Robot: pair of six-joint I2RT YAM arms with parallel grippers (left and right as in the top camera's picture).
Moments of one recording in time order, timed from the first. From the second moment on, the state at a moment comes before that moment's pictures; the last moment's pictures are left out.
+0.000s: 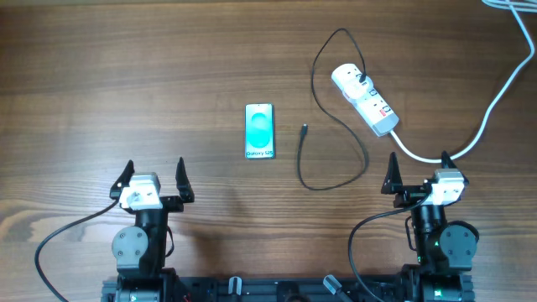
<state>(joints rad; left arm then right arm) 0.02 0.01 0.01 -0.07 -0.03 -0.03 -0.05 0.01 0.01 0.00 -0.06 -0.01</state>
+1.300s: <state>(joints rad) 0.02 0.01 0.01 0.27 0.99 -0.37 -0.05 0.01 0.01 0.00 -0.06 -0.01</state>
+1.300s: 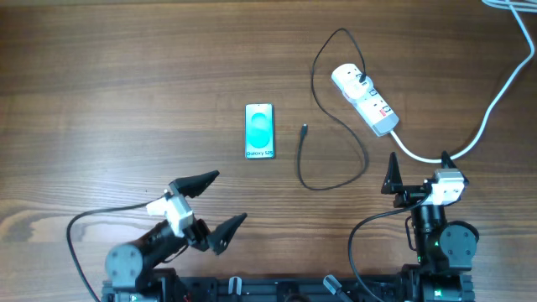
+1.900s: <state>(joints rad) 0.02 0.01 0.01 0.82 0.57 -0.87 -0.05 0.01 0.01 0.00 -0.06 -0.01</state>
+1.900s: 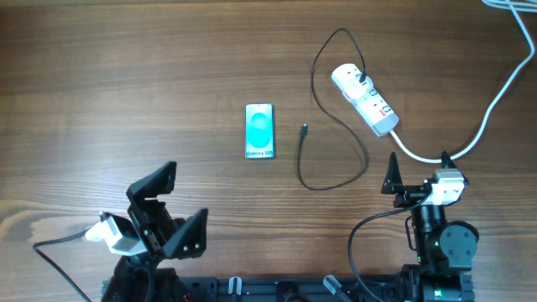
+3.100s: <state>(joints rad) 0.02 0.86 0.92 0.40 1.02 -0.93 -0.05 0.01 0.01 0.00 -0.06 -0.01</state>
